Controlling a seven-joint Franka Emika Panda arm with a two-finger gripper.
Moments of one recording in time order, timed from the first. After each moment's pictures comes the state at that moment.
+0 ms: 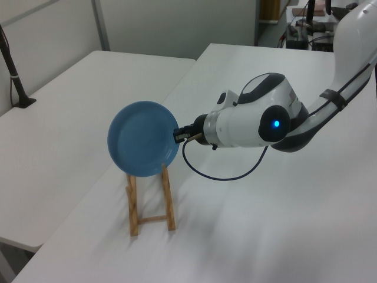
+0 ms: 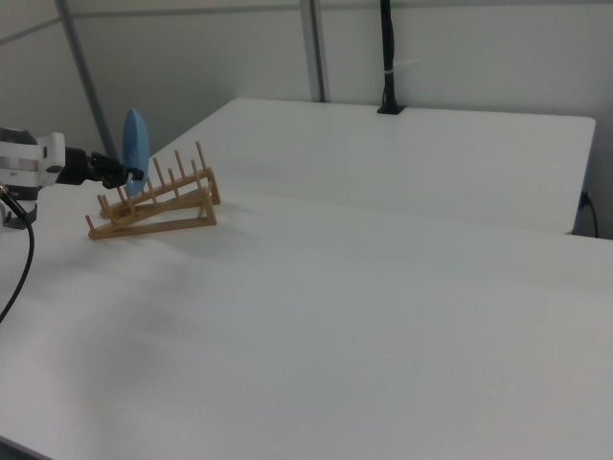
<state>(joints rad) 0.32 0.56 0.41 -1.52 -1.49 2.10 1.98</state>
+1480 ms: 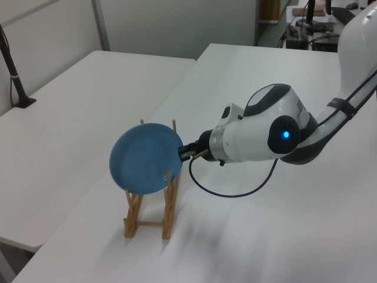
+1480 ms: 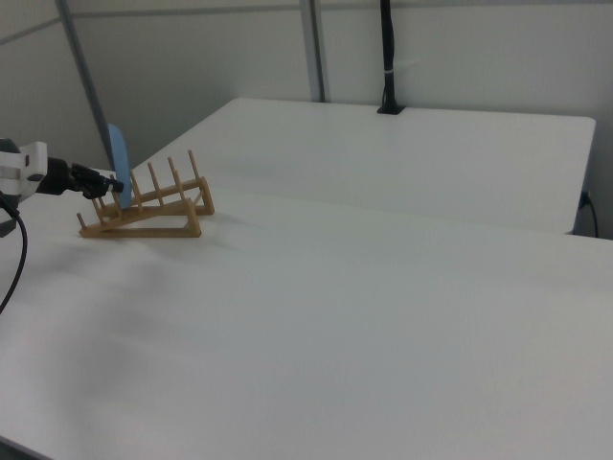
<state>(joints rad) 0.38 0.57 0.41 -1.53 -1.43 2.10 1.96</state>
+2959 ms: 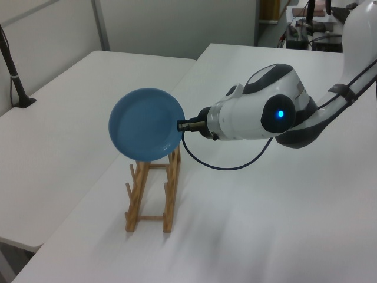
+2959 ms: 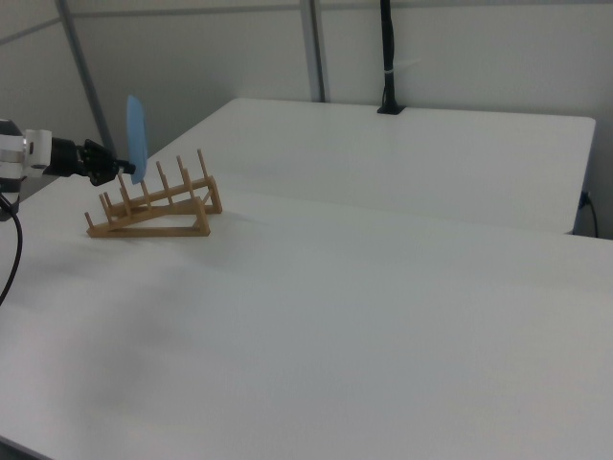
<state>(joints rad) 0.35 0.52 0.41 -1.52 -1.42 2.02 2.15</state>
